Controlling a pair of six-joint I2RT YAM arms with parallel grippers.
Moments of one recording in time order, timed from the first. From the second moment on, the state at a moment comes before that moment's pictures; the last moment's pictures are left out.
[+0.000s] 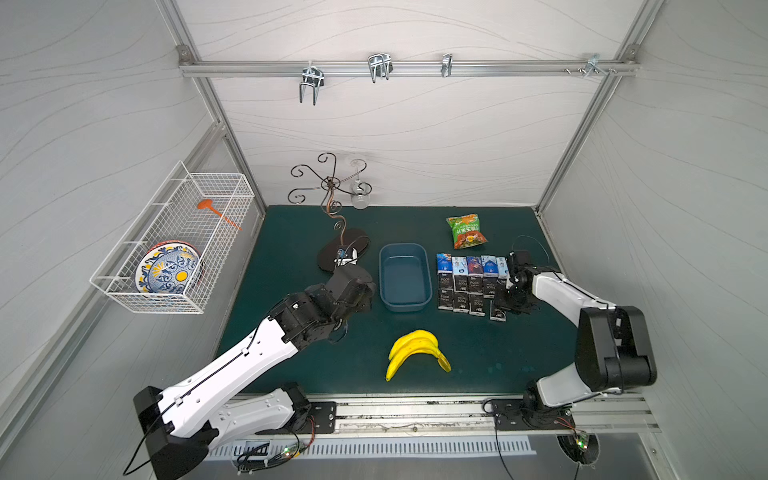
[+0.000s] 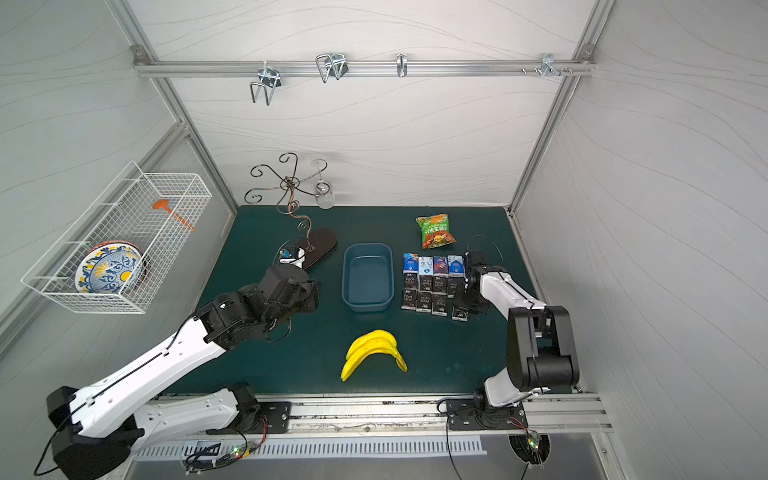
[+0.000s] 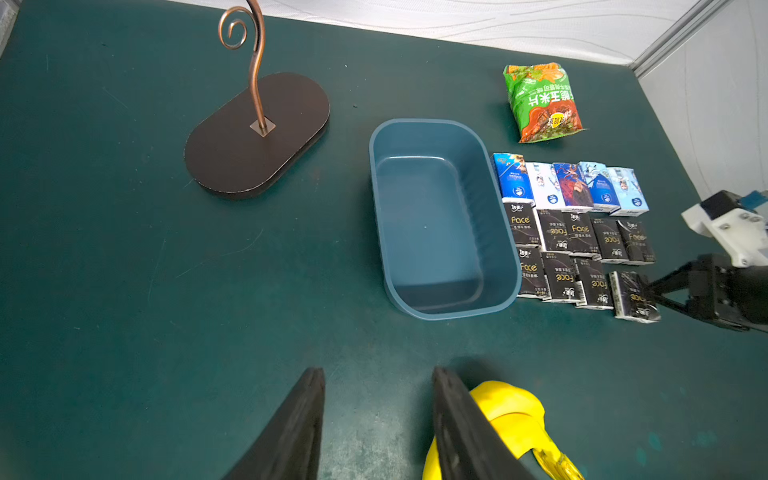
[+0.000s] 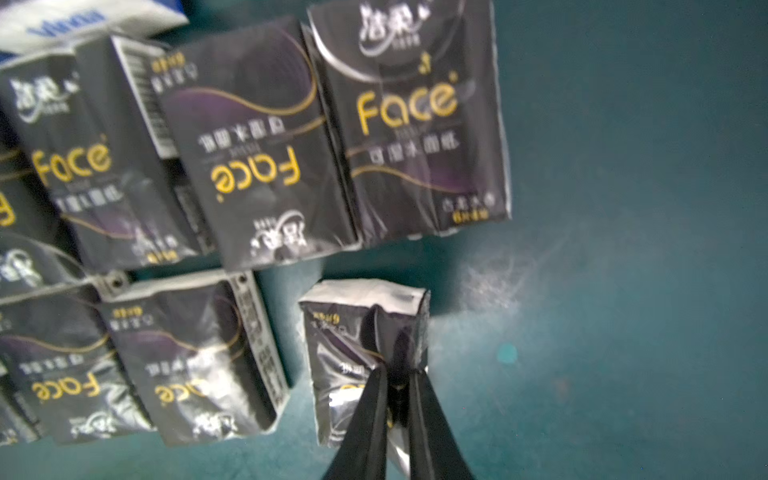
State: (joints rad) left arm -0.82 1.03 1.09 -0.85 -0.44 -0.65; right arm 0.12 1.53 0.89 -0.72 0.01 0.31
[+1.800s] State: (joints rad) left arm -0.82 1.10 1.10 -0.85 -0.45 -0.65; right arm 0.35 1.48 1.10 -0.77 -0.07 0.31
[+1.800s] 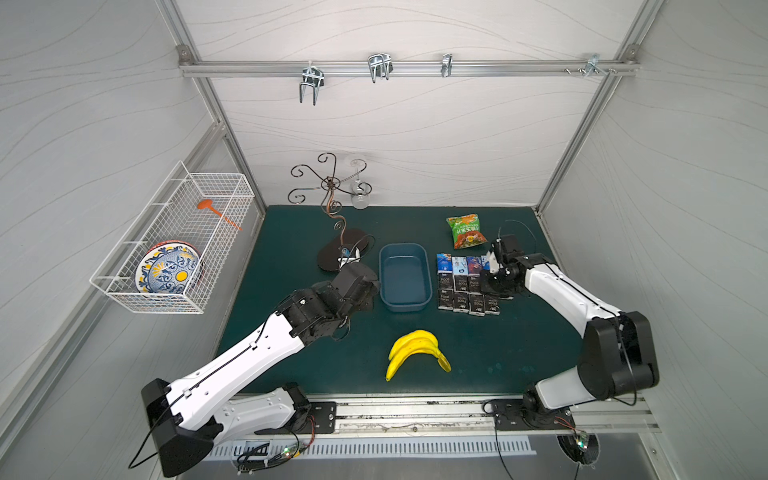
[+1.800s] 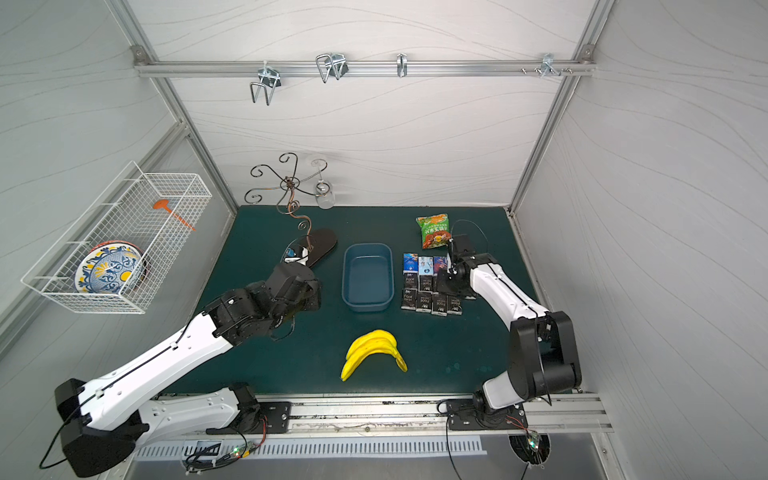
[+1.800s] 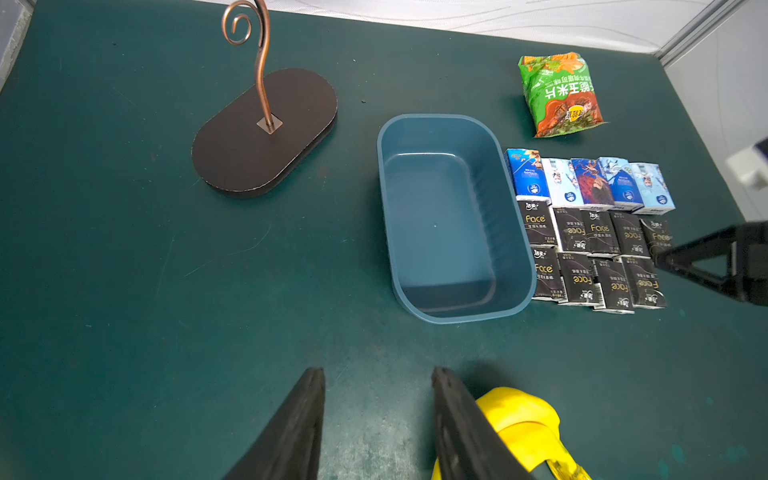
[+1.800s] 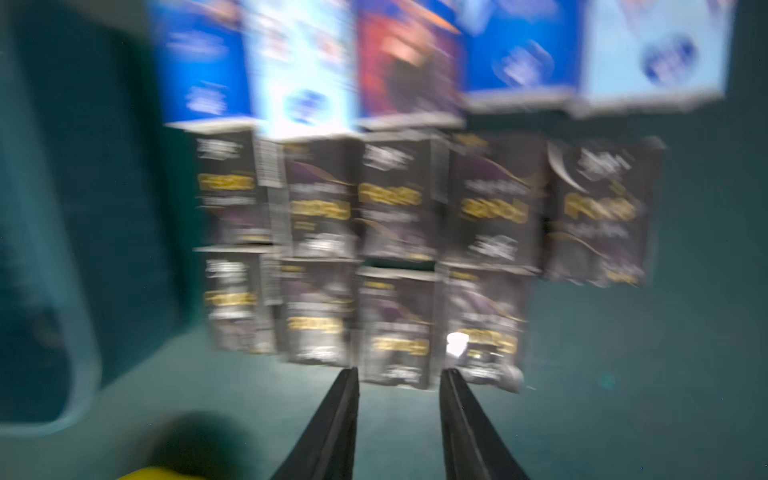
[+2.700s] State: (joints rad) left arm -0.82 1.09 1.12 -0.91 -0.50 -0.66; right arm 0.64 1.96 1.48 -0.71 -0.10 0.38
